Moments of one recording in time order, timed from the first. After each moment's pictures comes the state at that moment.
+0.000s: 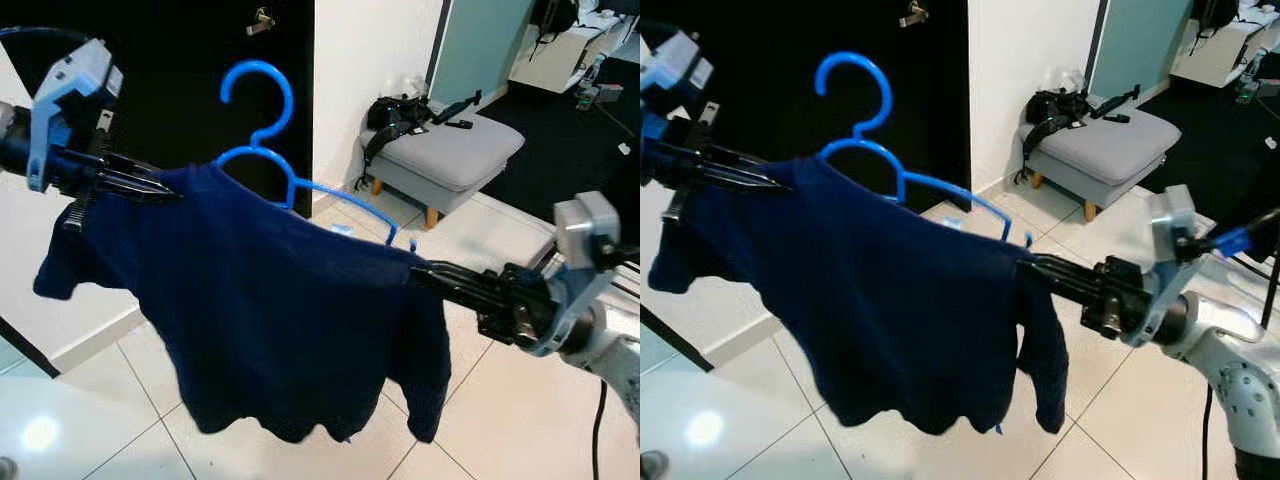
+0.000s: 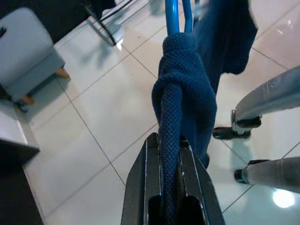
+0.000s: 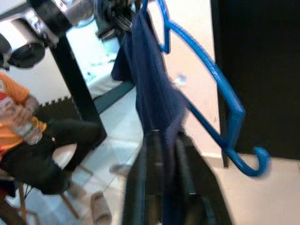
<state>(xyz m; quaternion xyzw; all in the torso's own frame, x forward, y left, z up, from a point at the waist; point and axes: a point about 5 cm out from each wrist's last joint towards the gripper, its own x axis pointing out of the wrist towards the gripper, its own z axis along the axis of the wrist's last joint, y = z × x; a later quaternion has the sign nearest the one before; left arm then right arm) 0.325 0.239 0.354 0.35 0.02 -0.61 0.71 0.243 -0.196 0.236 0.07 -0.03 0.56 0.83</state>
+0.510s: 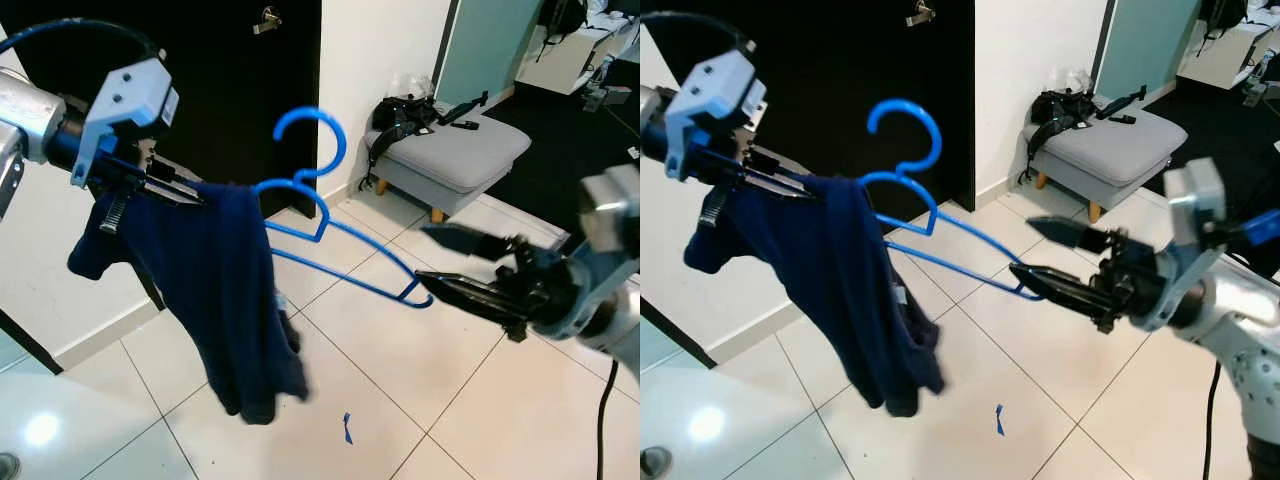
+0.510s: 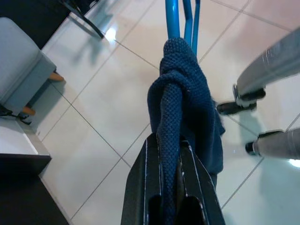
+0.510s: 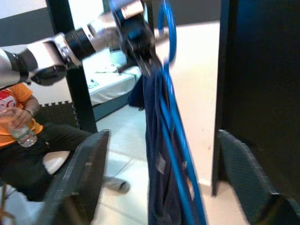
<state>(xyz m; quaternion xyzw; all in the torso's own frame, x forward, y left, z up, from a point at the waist) 0.325 0.209 0.351 0.42 0.02 -0.63 0.65 0.235 -0.201 0.282 0.03 -0.11 0.58 0.81</state>
